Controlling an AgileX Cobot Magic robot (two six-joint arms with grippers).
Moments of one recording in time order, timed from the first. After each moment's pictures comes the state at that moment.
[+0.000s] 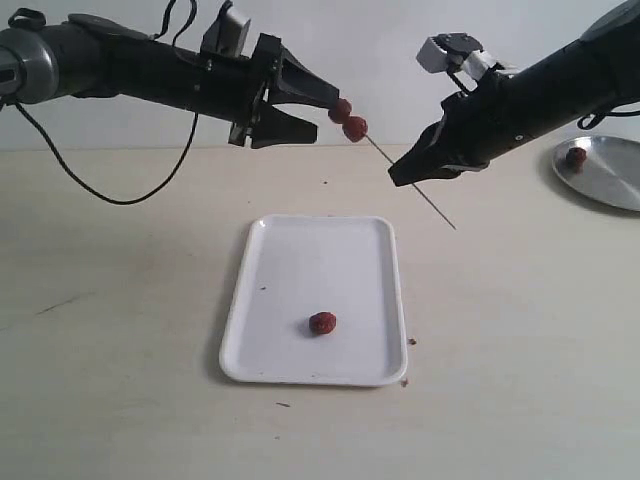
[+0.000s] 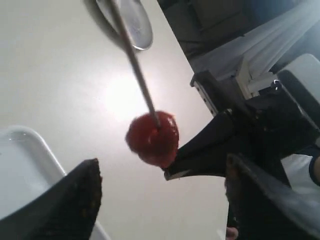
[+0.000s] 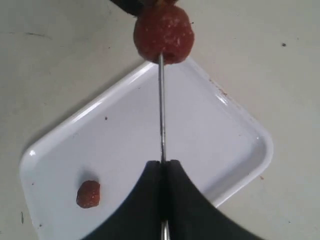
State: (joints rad) left arm -0.26 2.38 -2.03 -1.33 1.22 0.67; right arm -0.02 1.97 -1.40 0.97 0.91 -1.26
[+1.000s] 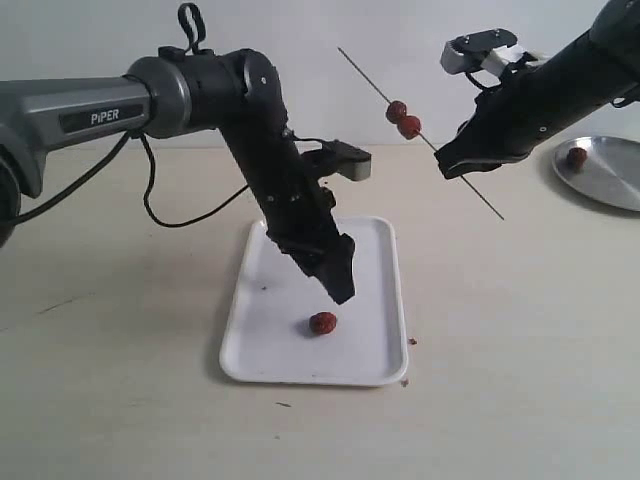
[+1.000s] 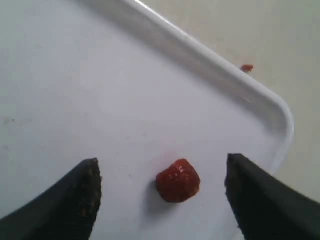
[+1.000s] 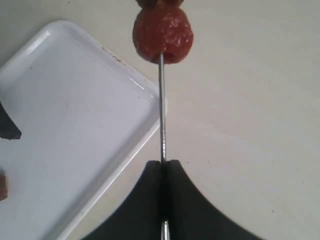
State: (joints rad) left arm -0.57 2.39 -2.00 -0.44 1.22 0.65; right arm -0.02 1.93 -1.40 0.62 0.71 -0.89
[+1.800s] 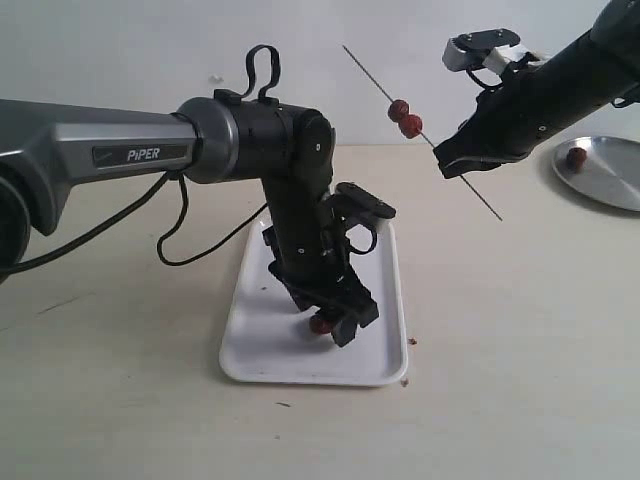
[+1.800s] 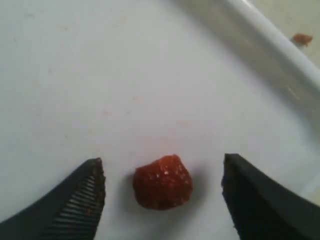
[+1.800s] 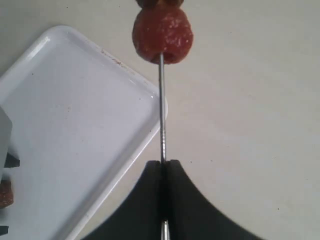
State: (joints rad) left arm -0.72 2.35 -1.83 -0.17 1.06 0.31; right arm -0.03 1.93 -1.40 0.63 0.71 -0.86
